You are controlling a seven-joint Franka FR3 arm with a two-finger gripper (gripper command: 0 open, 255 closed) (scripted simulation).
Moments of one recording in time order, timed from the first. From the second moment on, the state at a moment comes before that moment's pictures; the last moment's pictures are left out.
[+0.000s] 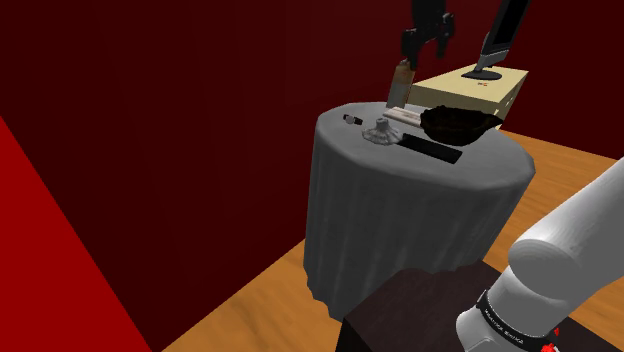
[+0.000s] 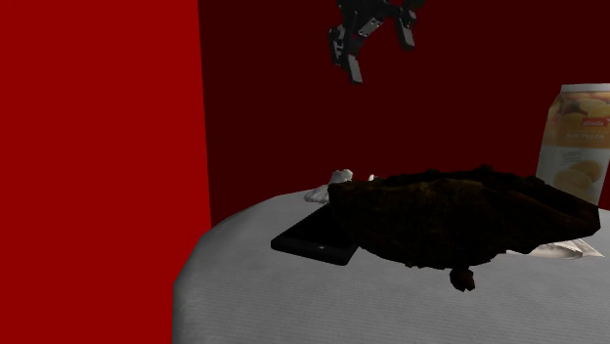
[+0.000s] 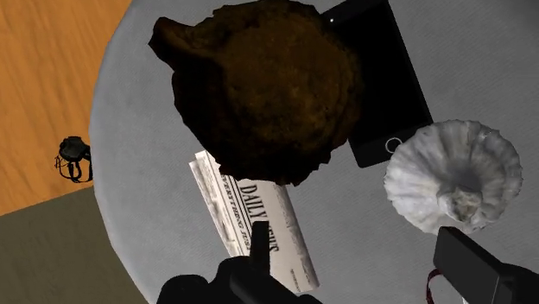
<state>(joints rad) -0.22 -0.16 0.07 -1.57 -0.34 1.35 0.04</state>
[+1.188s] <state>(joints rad) -0.16 -0.17 0.08 -1.93 -0.14 1.69 0.02</state>
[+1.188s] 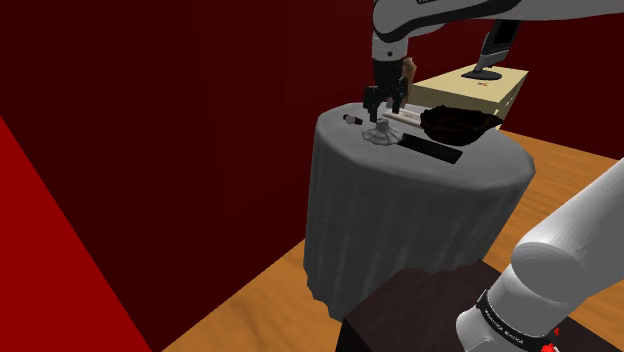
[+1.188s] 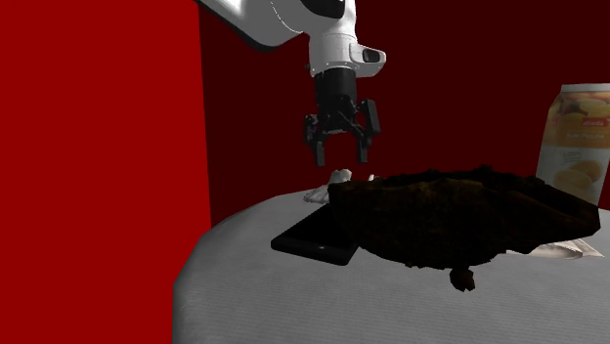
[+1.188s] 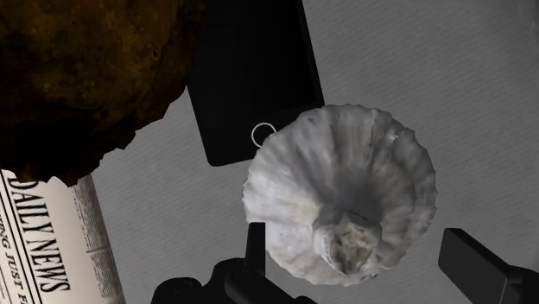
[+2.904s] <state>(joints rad) -0.16 -0.17 0.08 -1.86 -0.13 1.62 0.01</state>
